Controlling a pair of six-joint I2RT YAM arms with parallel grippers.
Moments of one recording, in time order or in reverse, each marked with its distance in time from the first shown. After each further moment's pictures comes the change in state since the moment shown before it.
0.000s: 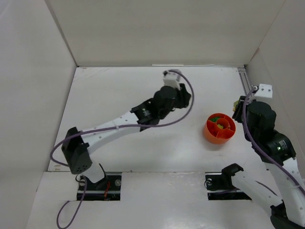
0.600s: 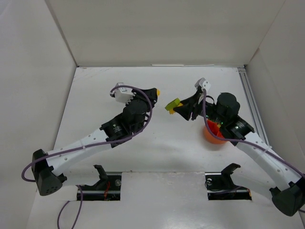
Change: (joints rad) left arm -0.050 -0.341 -0.290 -0.001 -0.446 -0.554; right arm 0.167 0.286 -0.248 0.803 -1.000 -0.055
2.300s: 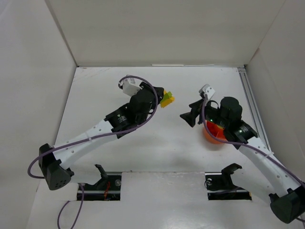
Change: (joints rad) left arm 0.079 0.115 0.170 -0.224 0.195 -0.058; right arm -0.171 -0.154 -0.141 -0.179 0.022 -0.111
